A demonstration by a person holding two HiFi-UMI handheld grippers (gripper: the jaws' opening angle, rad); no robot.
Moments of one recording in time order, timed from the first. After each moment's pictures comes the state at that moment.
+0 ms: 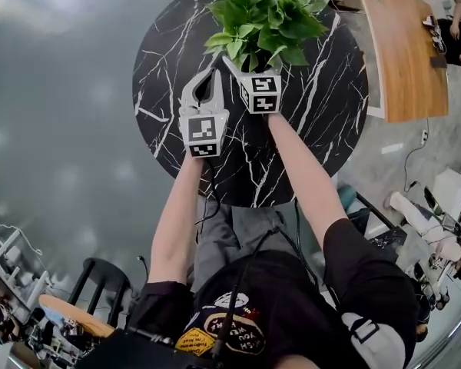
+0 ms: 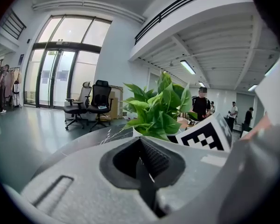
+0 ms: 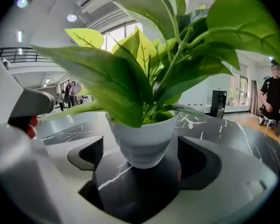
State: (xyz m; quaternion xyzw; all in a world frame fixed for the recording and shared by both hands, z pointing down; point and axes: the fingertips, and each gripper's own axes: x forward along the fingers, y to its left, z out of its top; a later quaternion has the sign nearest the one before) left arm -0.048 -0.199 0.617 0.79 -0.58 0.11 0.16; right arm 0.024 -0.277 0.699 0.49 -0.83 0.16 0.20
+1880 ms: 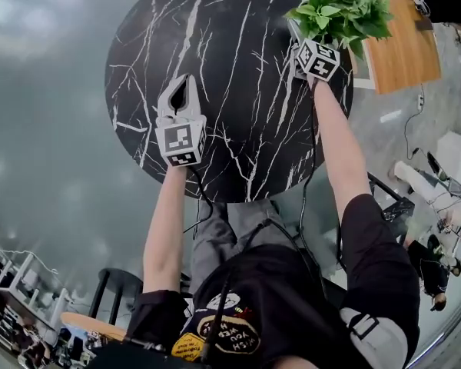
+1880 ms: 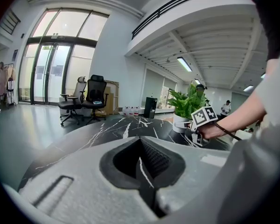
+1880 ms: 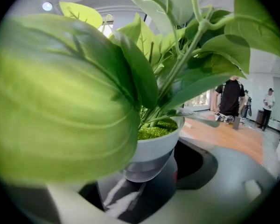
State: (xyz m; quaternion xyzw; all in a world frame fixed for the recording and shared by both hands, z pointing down) left arm -0.024 -0.192 0.626 0.81 -0.55 0.12 0.18; right arm 0.322 -0.354 0.694 0.67 -0.70 0.16 0.17
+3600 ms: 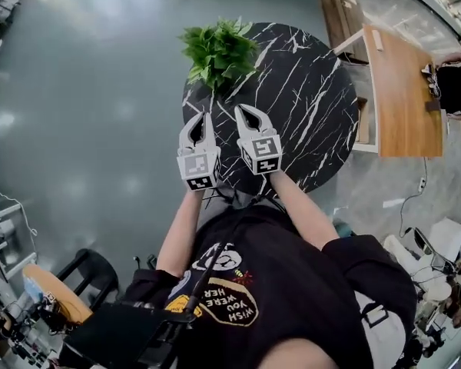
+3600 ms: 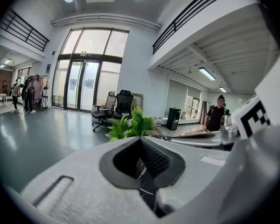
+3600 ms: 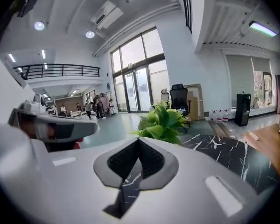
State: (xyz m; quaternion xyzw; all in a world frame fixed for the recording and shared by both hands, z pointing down) left arm -0.155 -0.043 0.451 0.71 -0.68 0.08 0.18; right arm -0.077 -0.083 0.478 0.37 -0.91 0.15 0.16
